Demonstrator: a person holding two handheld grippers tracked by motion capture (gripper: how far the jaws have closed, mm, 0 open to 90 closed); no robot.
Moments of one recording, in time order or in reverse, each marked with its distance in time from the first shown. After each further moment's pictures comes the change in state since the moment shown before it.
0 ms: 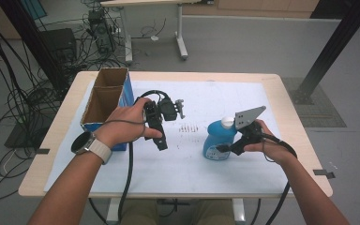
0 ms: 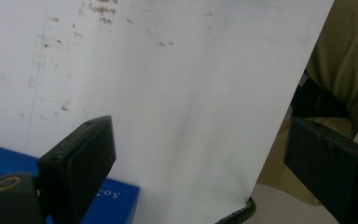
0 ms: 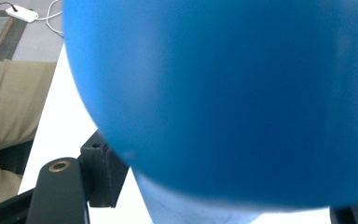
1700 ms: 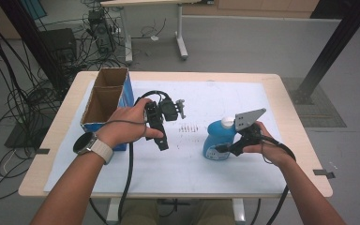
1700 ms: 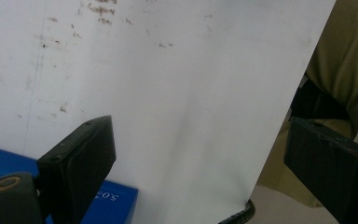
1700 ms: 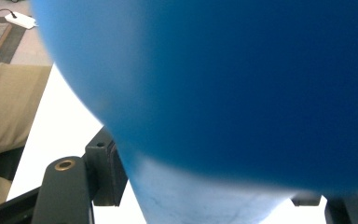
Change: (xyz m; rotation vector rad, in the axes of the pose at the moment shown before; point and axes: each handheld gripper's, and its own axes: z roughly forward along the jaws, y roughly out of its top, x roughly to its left) left arm 0.001 0.001 0.002 -0.001 -0.004 -0.005; right arm 0.000 -0.008 0.005 -0.036 -0.006 0.000
